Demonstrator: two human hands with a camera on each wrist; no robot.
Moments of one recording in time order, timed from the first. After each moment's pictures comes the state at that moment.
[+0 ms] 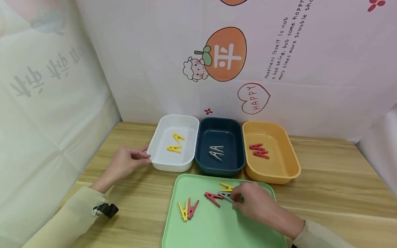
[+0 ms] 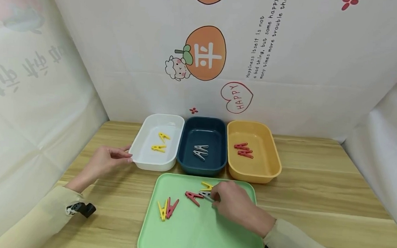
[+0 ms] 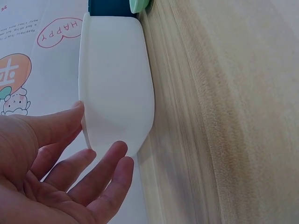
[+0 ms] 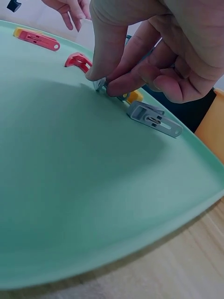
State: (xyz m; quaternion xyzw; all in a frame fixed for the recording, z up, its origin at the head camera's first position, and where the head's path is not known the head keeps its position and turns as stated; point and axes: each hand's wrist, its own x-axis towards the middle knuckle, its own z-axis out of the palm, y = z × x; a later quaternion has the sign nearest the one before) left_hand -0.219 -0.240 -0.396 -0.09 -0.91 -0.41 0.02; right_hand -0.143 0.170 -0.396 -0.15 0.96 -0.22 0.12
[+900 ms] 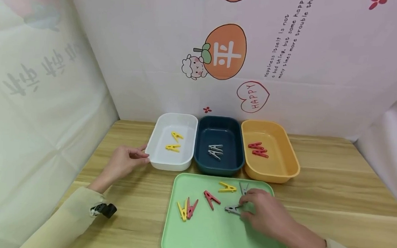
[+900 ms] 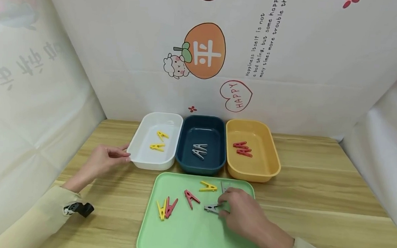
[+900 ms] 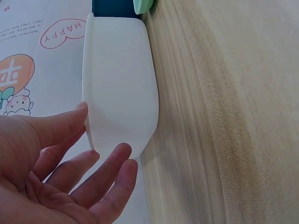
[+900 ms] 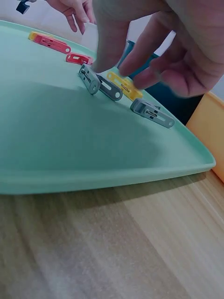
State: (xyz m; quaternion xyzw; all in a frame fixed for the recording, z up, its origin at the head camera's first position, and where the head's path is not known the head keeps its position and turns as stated) left_hand -0.220 -0.238 -0.394 -0.09 -0.91 -0.41 0.01; right_hand -0.111 0.192 -0.396 -0.16 0.96 -0.21 0.06
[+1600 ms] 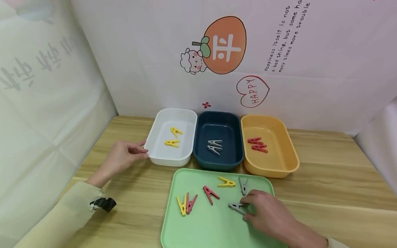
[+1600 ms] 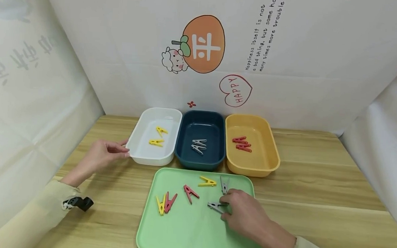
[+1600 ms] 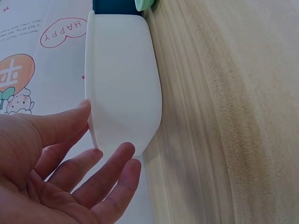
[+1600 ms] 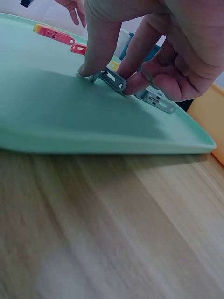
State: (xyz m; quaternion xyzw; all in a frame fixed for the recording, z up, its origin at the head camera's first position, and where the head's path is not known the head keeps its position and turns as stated) left_hand -0.223 -0.238 -0.389 -0.09 -0.91 -0.42 0.00; right_hand -0.107 0.197 -0.404 -0.15 0.97 -0.18 0.09
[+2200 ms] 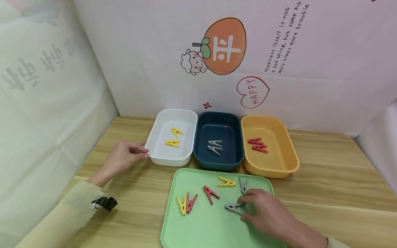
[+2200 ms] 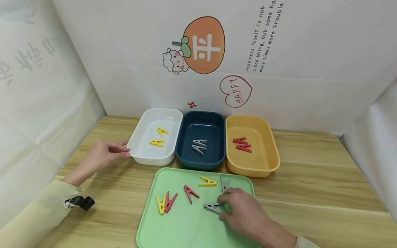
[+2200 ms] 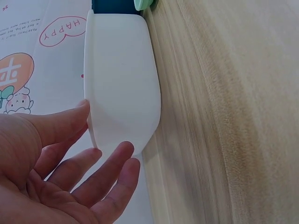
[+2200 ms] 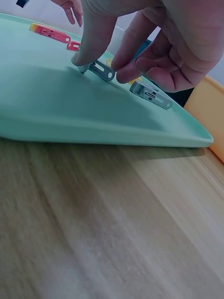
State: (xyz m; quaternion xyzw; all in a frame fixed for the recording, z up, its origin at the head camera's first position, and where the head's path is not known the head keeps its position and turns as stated) left_hand -0.221 -0.238 -0.390 -0.08 -0.91 -0.41 0.00; right_hand -0.106 0.203 -0.407 -0.19 0.96 -0.19 0.07
